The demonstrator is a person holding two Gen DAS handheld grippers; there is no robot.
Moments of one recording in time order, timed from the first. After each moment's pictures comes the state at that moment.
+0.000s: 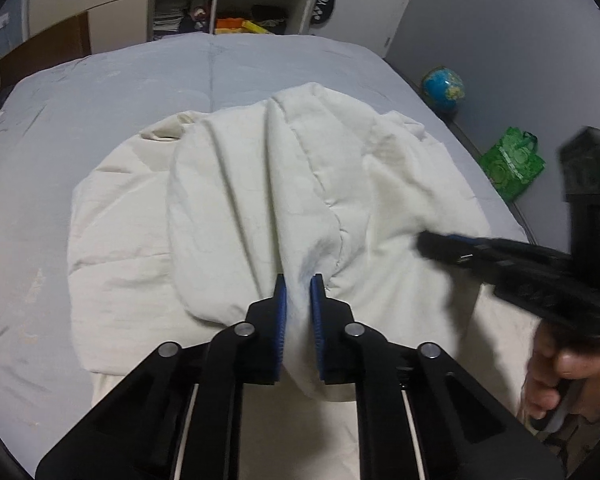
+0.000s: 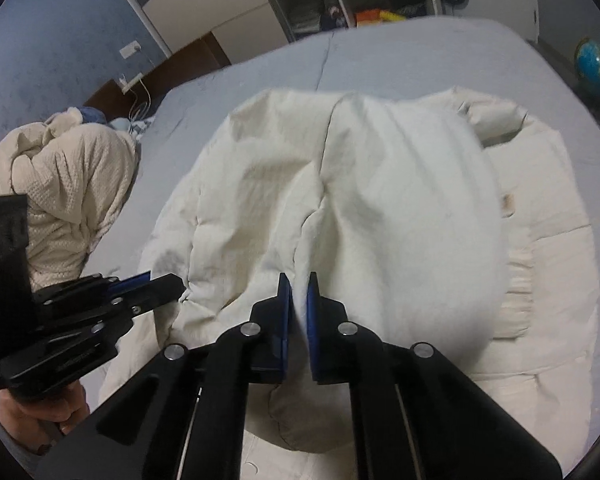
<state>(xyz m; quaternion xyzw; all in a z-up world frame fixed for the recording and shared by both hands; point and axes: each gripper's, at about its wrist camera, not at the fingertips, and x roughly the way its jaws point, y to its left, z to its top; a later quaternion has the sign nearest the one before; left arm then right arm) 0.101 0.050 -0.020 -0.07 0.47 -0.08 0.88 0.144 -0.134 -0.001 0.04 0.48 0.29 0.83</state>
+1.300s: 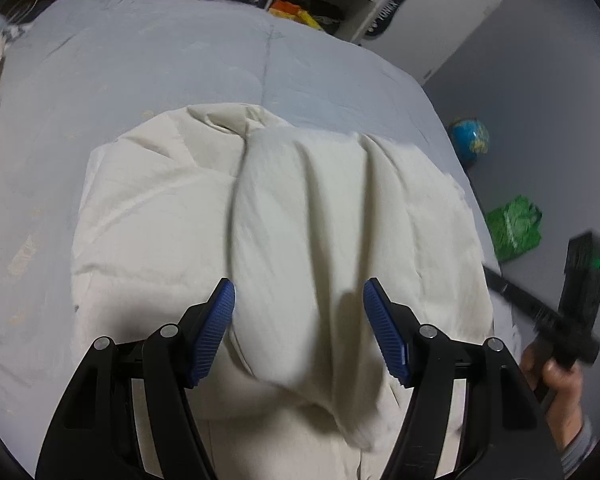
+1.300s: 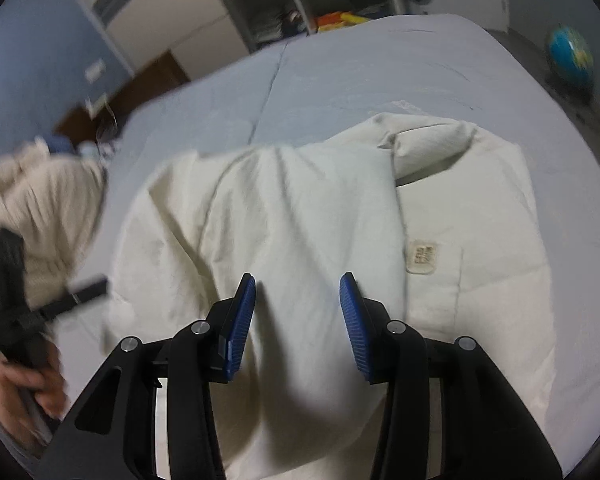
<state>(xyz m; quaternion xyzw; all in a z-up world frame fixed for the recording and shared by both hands) 0.148 0.120 -0.027 -0.21 0.49 -0.05 0.85 0.213 -0.168 -0.011 0.04 0.50 0.23 0.84</state>
